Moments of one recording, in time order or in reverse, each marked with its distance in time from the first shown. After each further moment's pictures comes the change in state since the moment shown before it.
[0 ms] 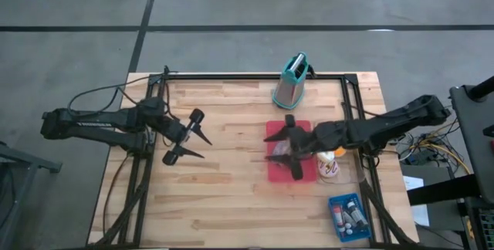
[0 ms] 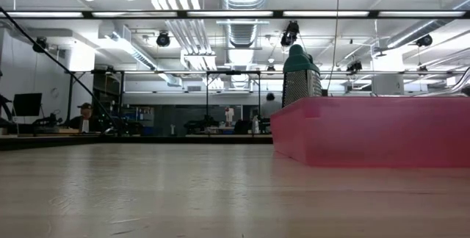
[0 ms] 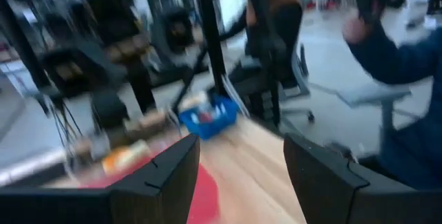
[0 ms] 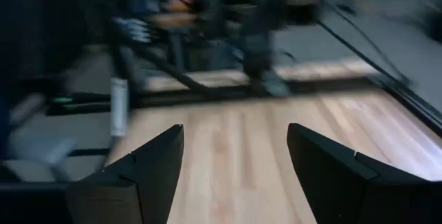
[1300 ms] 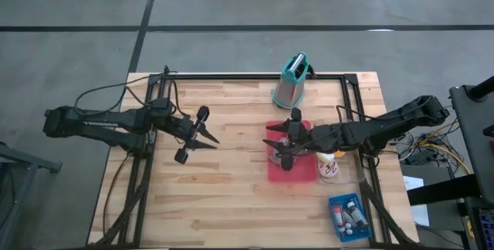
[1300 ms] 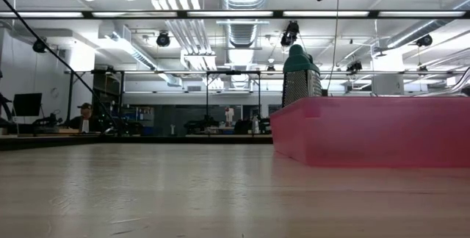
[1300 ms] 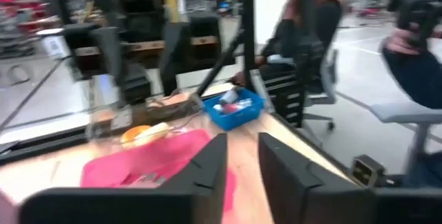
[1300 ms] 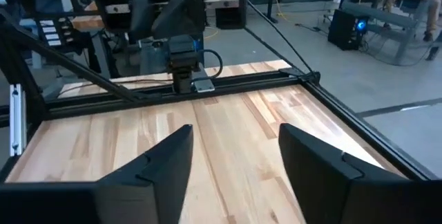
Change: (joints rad) left arm -0.003 0.090 0.000 0.100 -0.123 -0.123; right arm -0.007 0.026 -0.084 0.093 0.278 -0.032
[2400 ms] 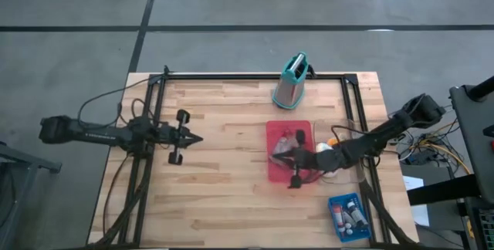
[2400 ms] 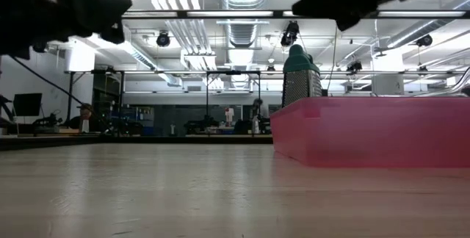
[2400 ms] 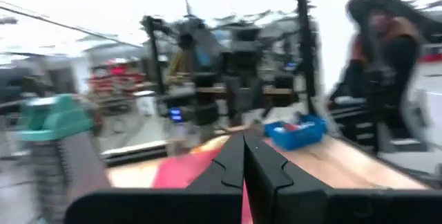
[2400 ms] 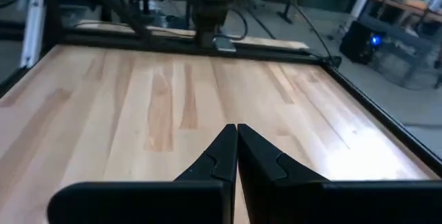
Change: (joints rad) left arm -0.006 -0.299 -0.603 0.605 -0.240 -0.006; right arm 0.164 0.052 -0.296 0.291 0.106 -0.110
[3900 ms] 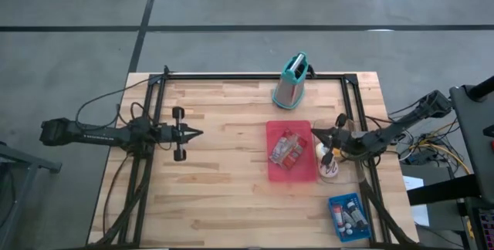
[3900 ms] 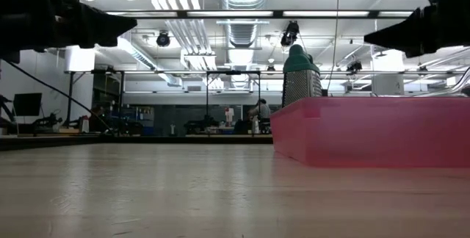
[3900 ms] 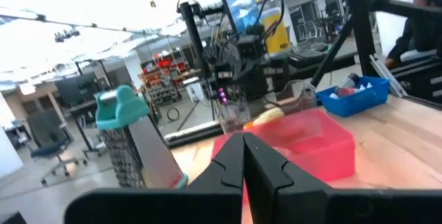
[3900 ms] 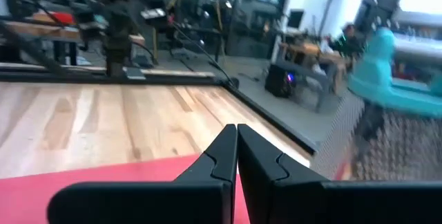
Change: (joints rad) left arm 0.002 -0.100 -0.024 -0.127 -0.179 0.198; right arm 0.087 -0.811 -0.588 0.096 0.328 -0.202
